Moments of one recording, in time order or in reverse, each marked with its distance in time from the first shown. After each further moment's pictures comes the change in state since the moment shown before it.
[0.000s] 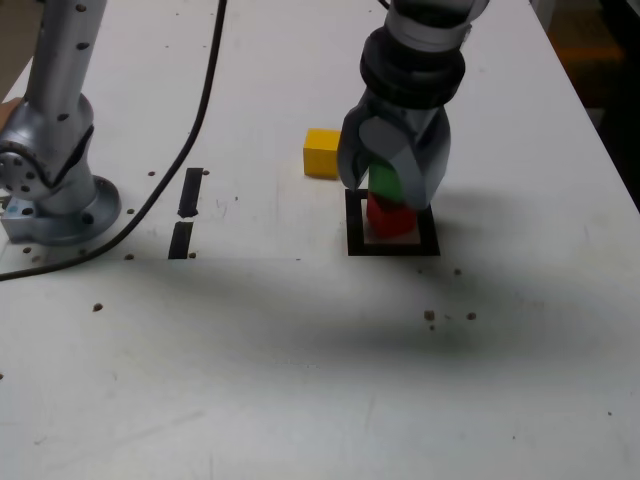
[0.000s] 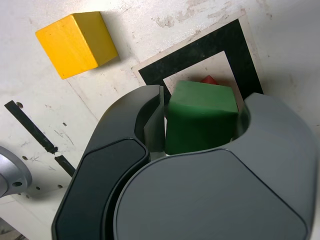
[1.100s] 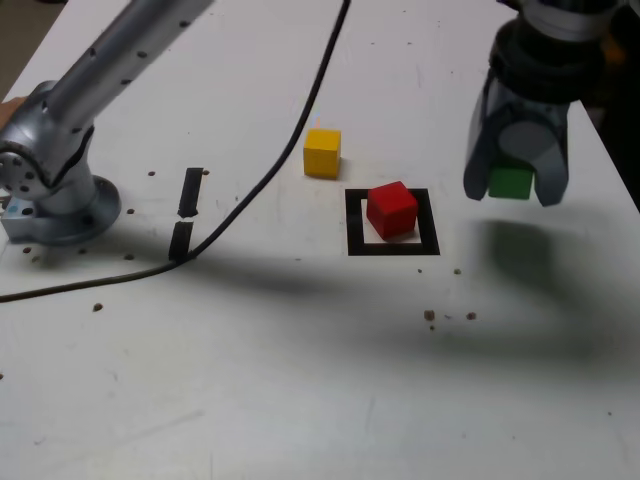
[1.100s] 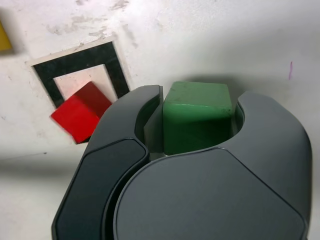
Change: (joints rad) arm -0.011 0.342 -0.743 0.309 -0.020 -0.248
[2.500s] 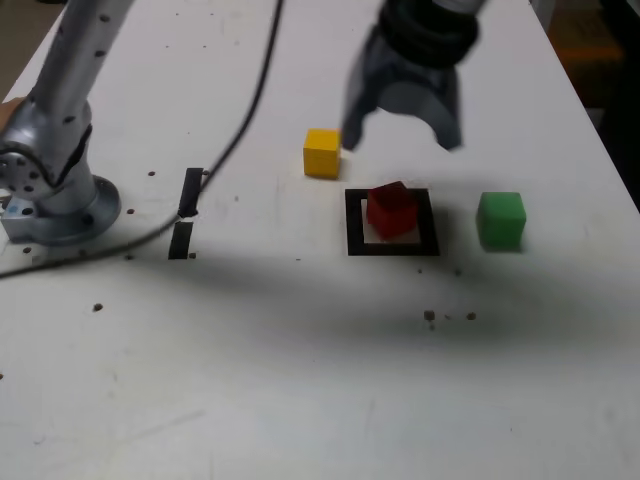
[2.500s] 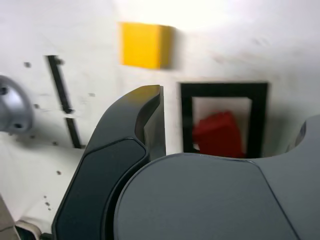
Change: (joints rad) arm 0.082 -0.270 0.501 0.014 0.080 -0.120
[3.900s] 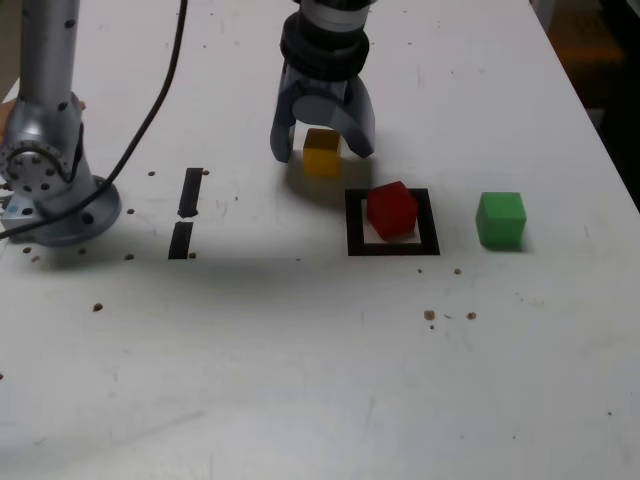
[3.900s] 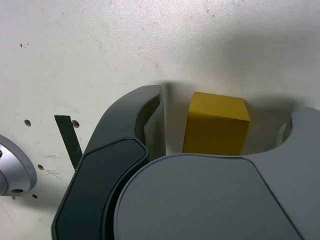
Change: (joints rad) arm 0.212 -0.214 0.628 -0.540 -0.016 0.229
